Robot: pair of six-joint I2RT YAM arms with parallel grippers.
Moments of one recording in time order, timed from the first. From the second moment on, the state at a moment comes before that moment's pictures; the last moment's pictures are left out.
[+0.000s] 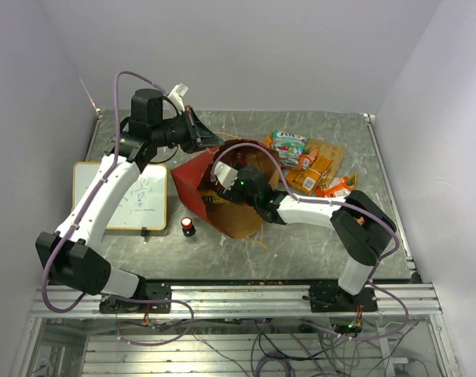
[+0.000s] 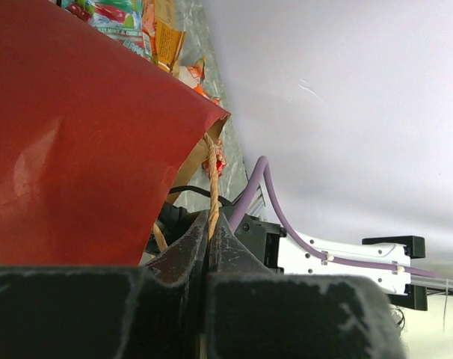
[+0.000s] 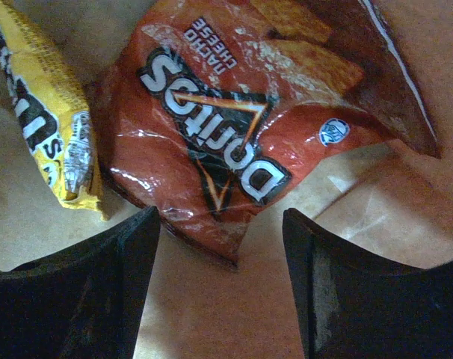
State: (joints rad) left arm -0.33 1.41 1.45 -0.44 0.68 -0.80; right arm 0.85 1.76 0.97 0.32 0.24 -0.53
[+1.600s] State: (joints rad) left arm -0.31 1.45 1.58 -0.64 0.69 -0.58; right arm 0.70 1.99 1.16 0.13 -0.21 -1.28
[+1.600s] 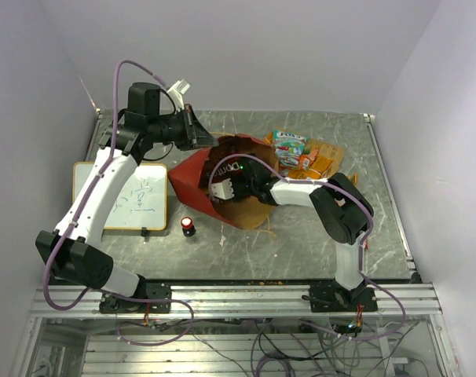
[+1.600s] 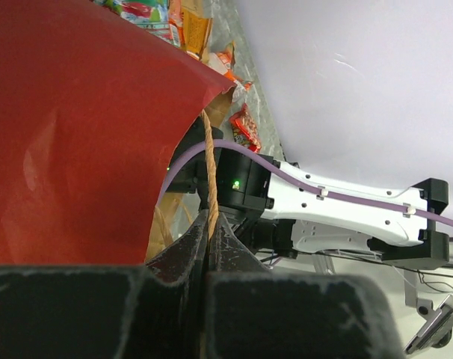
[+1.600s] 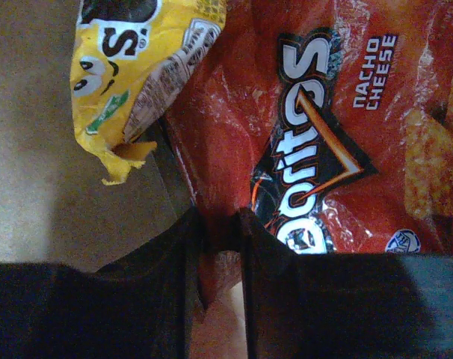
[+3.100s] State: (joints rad) left arm -0.27 1.39 1.49 -0.56 0.67 -0.70; right arm 0.74 1.62 0.94 -0.06 -0.41 -1.03
